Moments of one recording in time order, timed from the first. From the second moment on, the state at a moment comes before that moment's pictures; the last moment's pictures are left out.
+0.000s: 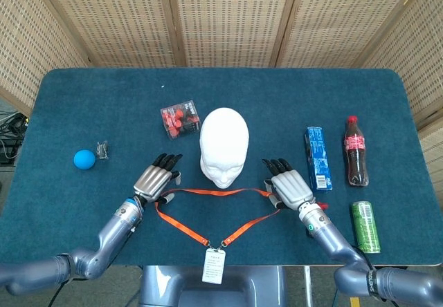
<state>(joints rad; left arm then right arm) -0.68 -1.67 -0.15 -1.36 1.19 0.86 0.35 0.67 -1.44 0.08 -1.58 -1.14 0.94 -0.35</state>
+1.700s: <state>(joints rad) -0.65 -1.64 -0.02 -1.29 1.66 1.29 0.02 0.61 -1.35 0.03 -1.70 -1.53 1.10 -0.14</state>
